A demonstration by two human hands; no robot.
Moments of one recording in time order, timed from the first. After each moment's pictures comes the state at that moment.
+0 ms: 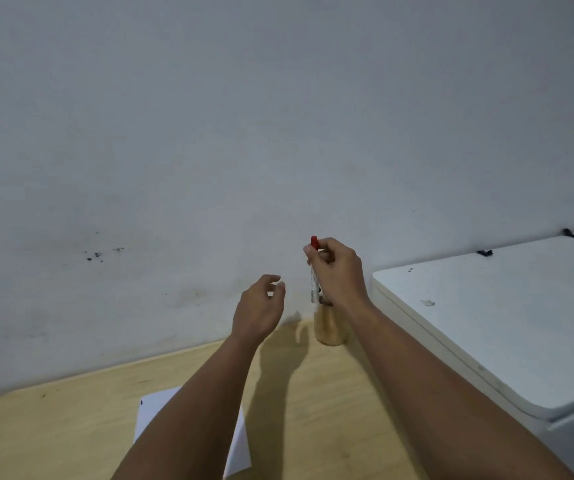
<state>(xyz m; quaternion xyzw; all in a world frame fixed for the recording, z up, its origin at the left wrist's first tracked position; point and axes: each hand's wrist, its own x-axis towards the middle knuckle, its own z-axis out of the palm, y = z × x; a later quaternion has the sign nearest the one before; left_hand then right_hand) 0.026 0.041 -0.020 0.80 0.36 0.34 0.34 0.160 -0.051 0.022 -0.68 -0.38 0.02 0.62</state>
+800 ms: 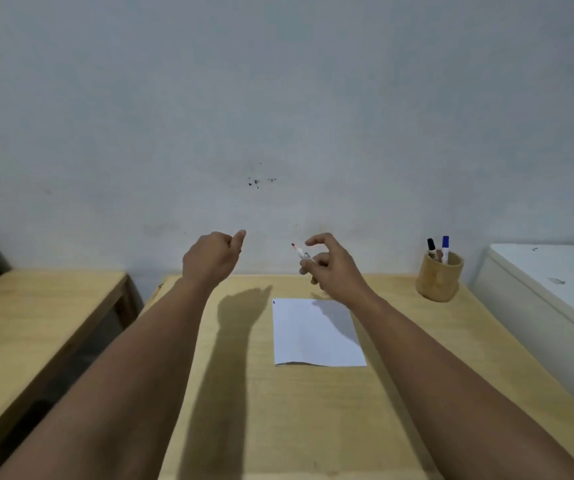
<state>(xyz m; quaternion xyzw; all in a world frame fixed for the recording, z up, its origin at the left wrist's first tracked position) -0.276 0.119 -0.018 0.76 0.56 0.31 0.12 -0.048 -0.002 -0.037 -0.63 -0.56 0.22 0.49</state>
